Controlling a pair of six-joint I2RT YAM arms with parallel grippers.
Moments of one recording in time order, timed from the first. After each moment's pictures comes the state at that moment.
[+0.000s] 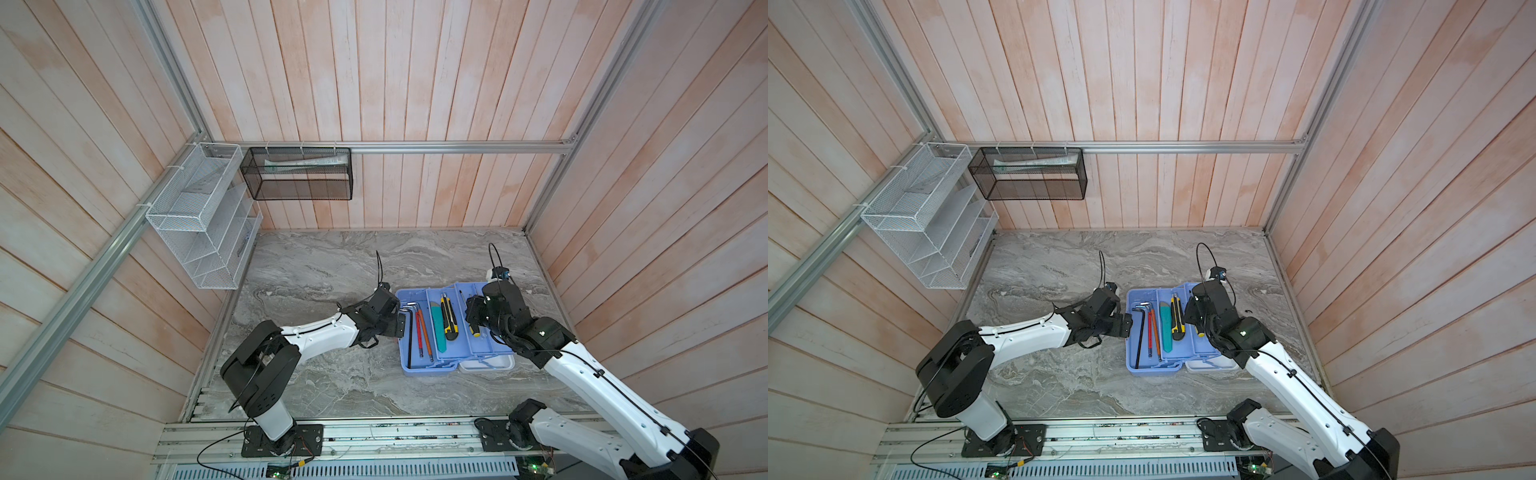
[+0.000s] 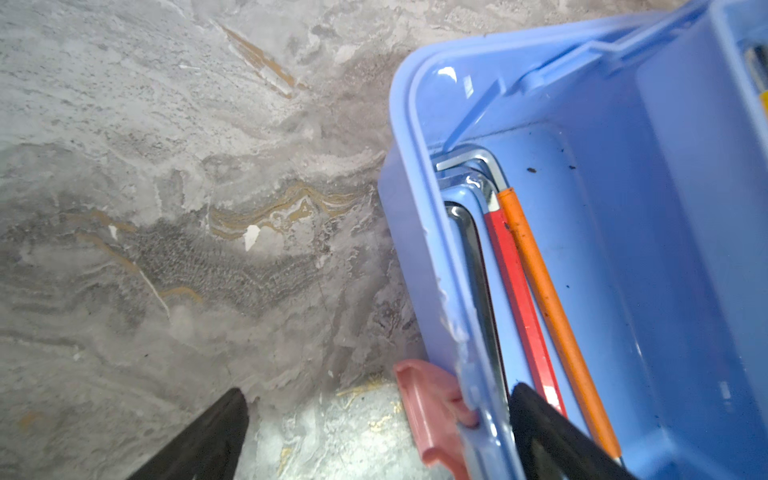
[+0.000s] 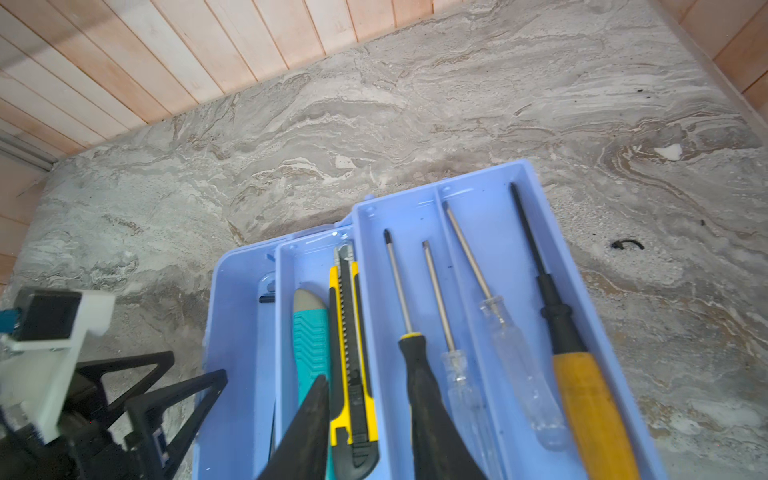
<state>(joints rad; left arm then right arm) -0.77 1.65 0.95 -0.24 -0.12 -0.50 0.55 0.96 0.88 -0.64 0.30 0.64</state>
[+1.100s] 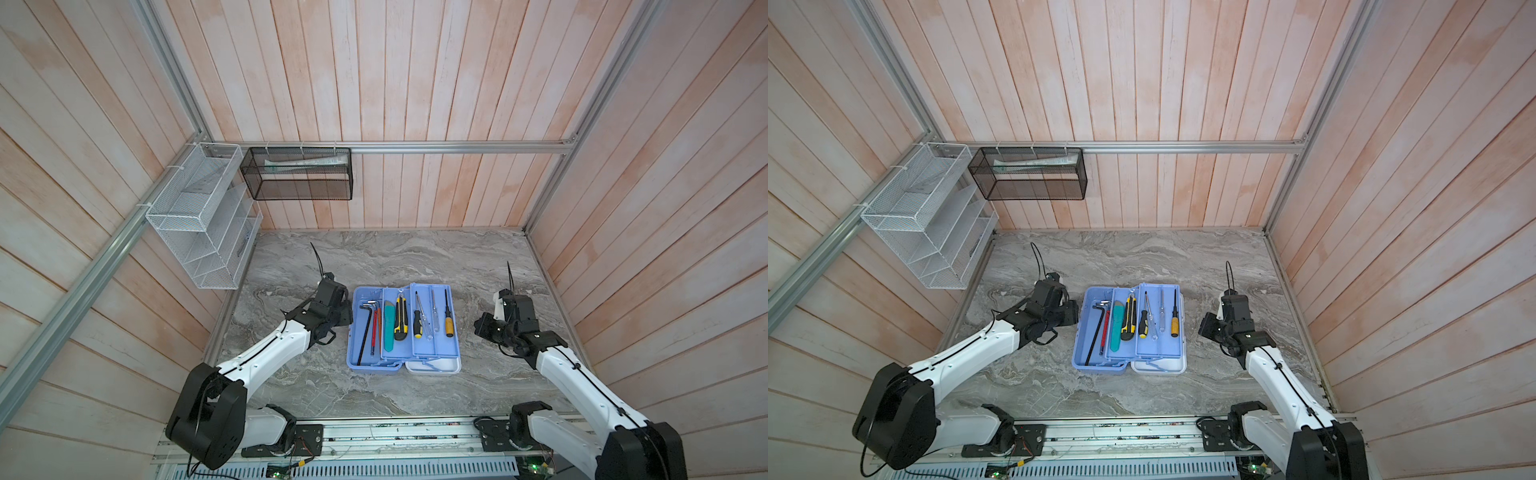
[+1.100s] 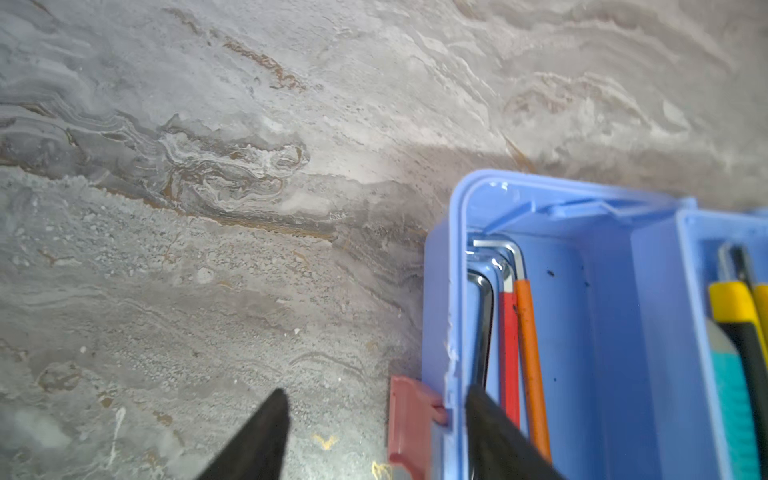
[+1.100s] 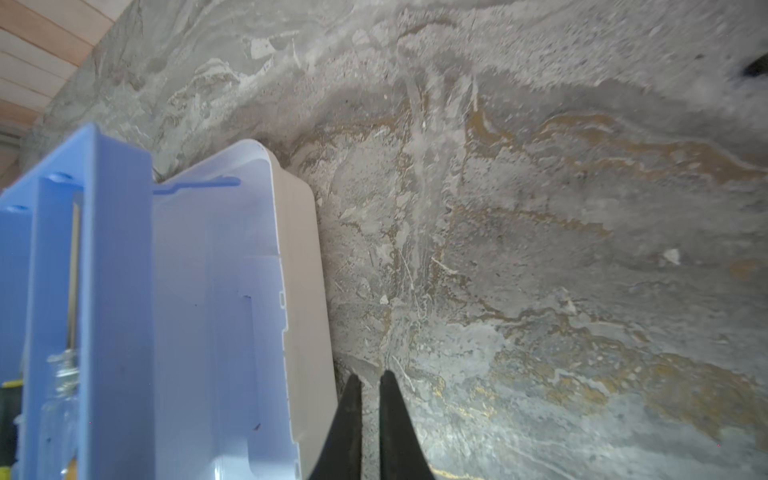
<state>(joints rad) -0.43 1.33 0.78 -0.33 -0.15 -0.45 0.18 1.03 0.54 -0.37 -0.20 0.56</state>
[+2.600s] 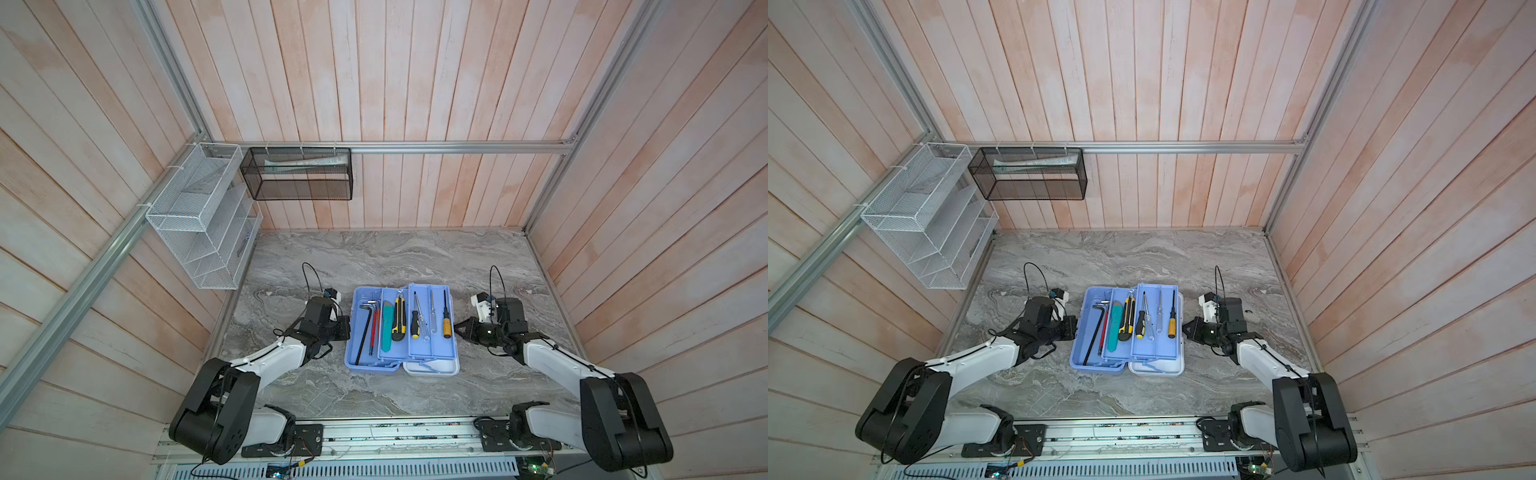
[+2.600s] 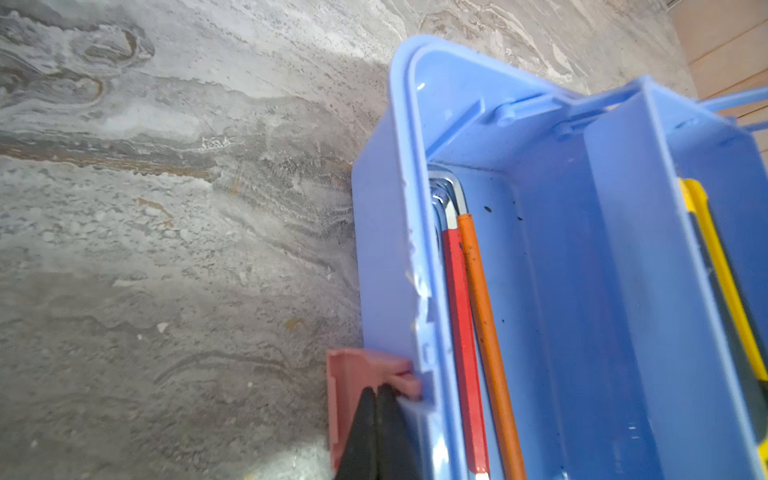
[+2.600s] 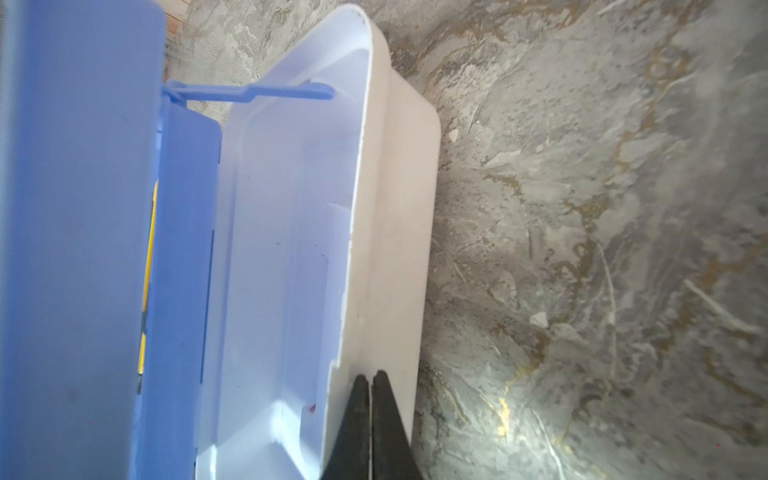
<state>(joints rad) -0.38 1.35 0.52 0.05 0.21 -0.41 0.16 1.22 0.44 -0.05 -0.61 0.51</state>
